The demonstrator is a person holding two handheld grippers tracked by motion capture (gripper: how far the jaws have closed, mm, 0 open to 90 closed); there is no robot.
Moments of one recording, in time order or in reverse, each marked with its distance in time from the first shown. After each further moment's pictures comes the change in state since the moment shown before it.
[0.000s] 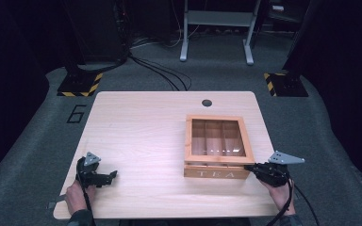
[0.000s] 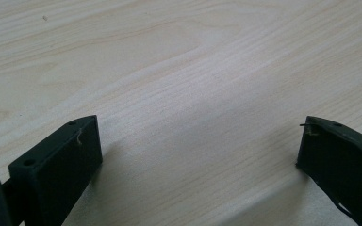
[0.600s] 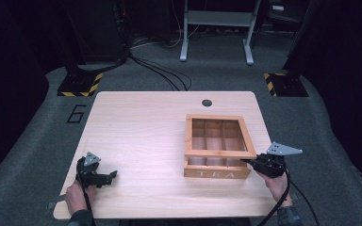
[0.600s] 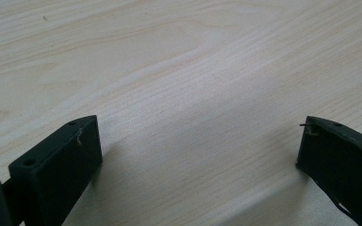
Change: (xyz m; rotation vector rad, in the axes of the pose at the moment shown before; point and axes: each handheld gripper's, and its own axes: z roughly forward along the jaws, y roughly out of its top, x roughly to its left) left arm 0.000 0.000 0.000 0.000 0.000 0.001; right arm -0.009 0.022 0.014 -0.057 0.070 -0.036
